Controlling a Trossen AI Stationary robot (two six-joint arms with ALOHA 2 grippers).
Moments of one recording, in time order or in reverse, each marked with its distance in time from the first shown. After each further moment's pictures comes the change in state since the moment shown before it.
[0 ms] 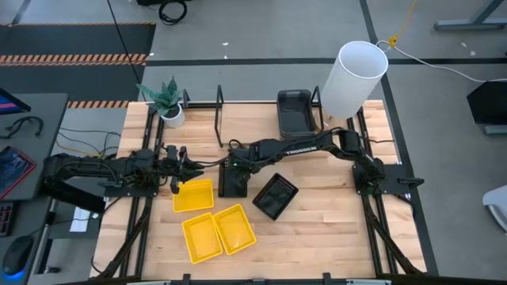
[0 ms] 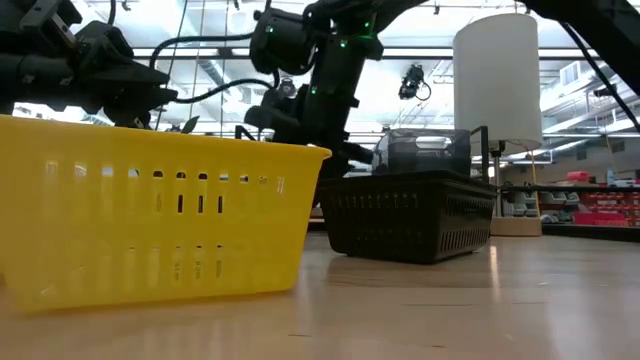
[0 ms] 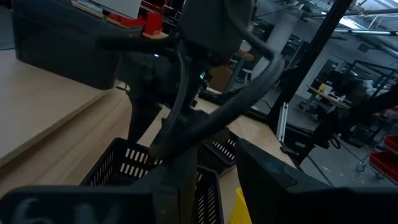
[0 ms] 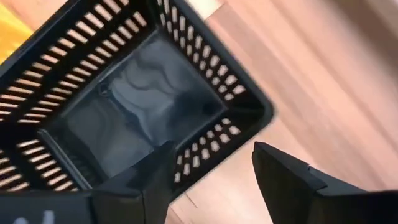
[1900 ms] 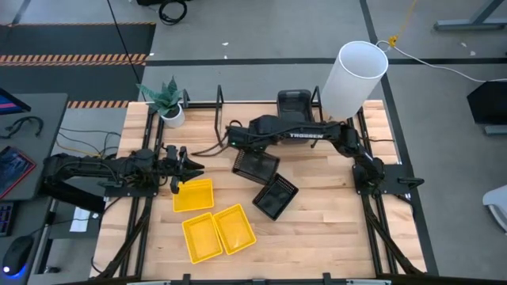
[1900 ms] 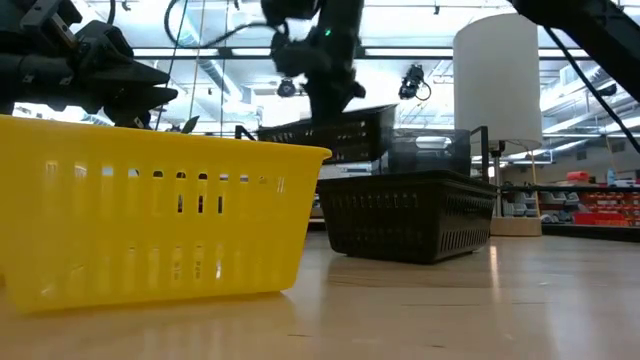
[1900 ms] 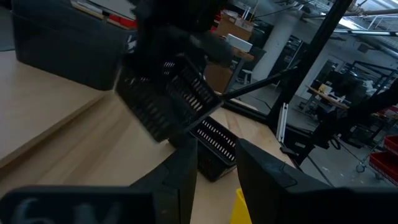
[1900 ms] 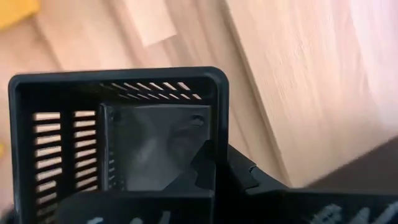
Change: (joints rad) left arm 0.000 0.000 0.000 0.002 0.000 0.000; right arm -0.058 0.005 0.422 -0.515 0.065 -0.402
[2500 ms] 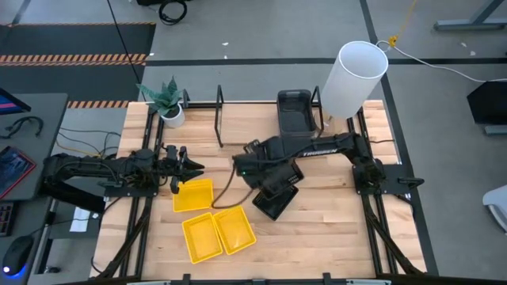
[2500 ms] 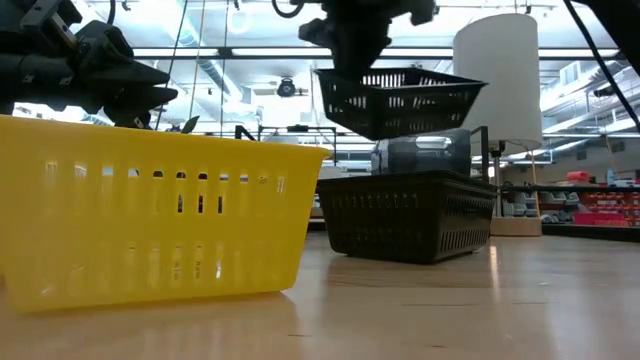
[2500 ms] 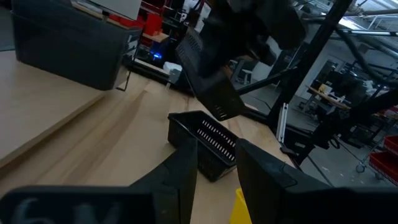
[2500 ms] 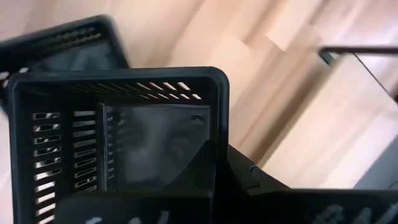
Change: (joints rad) left arm 0.000 0.000 0.000 -0.001 0.000 0.000; right arm 0.197 -0.083 -0.042 -0.108 0.020 -0.772
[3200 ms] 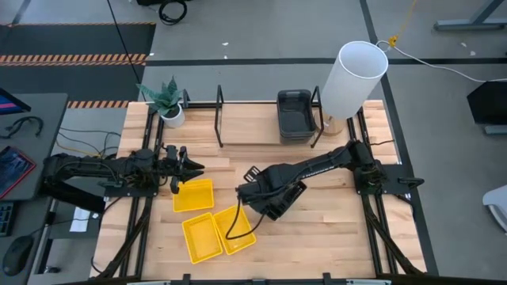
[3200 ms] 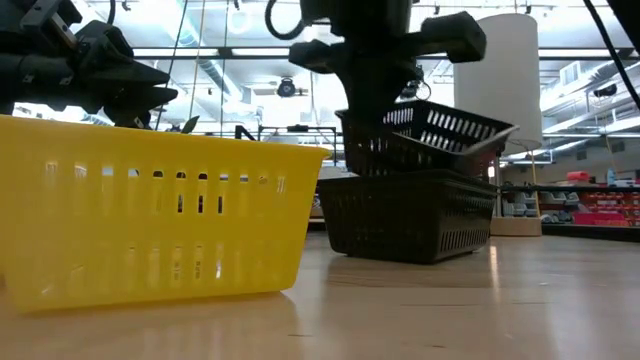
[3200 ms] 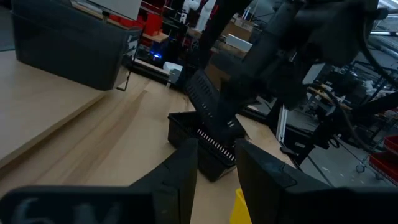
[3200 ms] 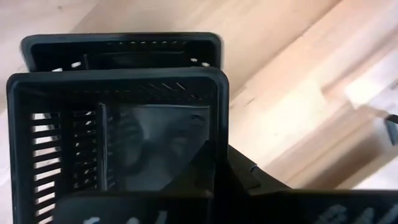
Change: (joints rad) left arm 0.000 0.000 0.000 0.000 0.000 0.000; right arm 0.129 0.002 -0.259 0.187 -0.012 -0.122
